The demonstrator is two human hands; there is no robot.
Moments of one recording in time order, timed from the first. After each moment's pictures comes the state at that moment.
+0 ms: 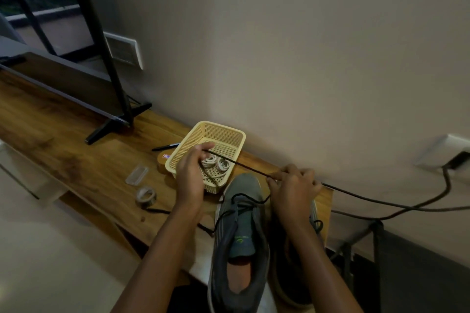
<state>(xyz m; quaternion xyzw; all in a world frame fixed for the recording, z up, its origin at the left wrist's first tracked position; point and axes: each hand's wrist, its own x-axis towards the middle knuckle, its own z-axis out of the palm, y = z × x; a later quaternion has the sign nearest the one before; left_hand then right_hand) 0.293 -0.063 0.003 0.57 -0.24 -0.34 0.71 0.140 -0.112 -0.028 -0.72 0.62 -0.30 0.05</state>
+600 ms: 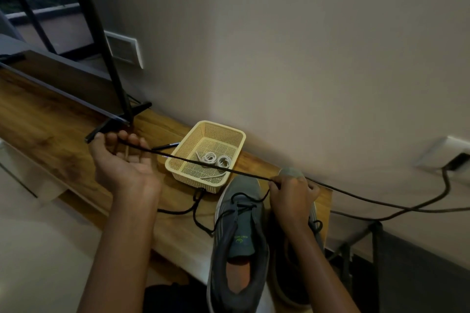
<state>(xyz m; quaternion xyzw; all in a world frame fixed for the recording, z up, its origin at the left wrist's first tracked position) 0.353 -0.036 0.050 0.29 0.11 -0.28 0.91 0.139 -0.110 -0.027 -0.71 0.65 -0.25 0.06</state>
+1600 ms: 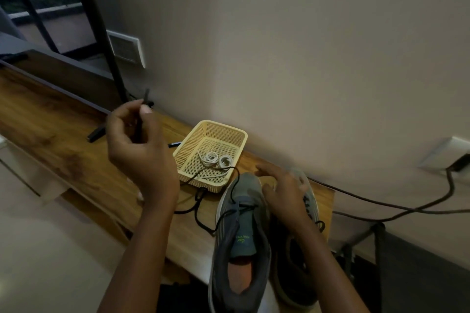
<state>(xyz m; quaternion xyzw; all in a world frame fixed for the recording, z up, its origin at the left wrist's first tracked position) 0.316 -0.041 0.058 0.54 -0.24 0.08 0.80 0.141 -0.117 -0.030 -0.76 0.50 -0.28 0.29</state>
